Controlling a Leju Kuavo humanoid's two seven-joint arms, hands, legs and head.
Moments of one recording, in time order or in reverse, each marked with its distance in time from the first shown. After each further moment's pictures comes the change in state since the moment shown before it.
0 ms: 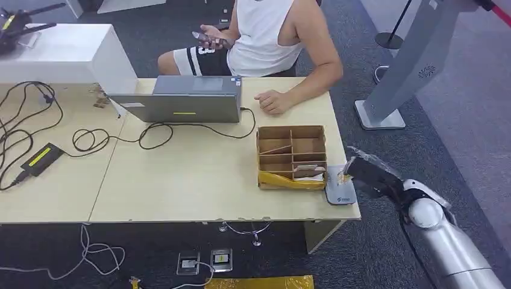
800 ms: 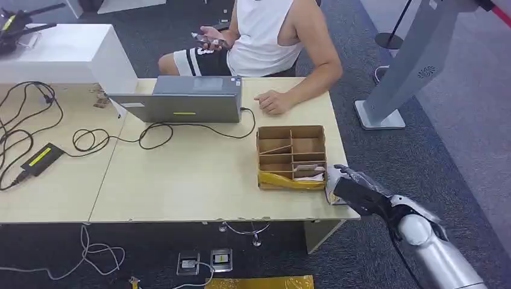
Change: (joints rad) left arm 0.000 0.002 0.000 0.000 -0.012 0.000 0.004; right arm 0.079 0.003 0.044 -0.060 0.035 0.002 0.031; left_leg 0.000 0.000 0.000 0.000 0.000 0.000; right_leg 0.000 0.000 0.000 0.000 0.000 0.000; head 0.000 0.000
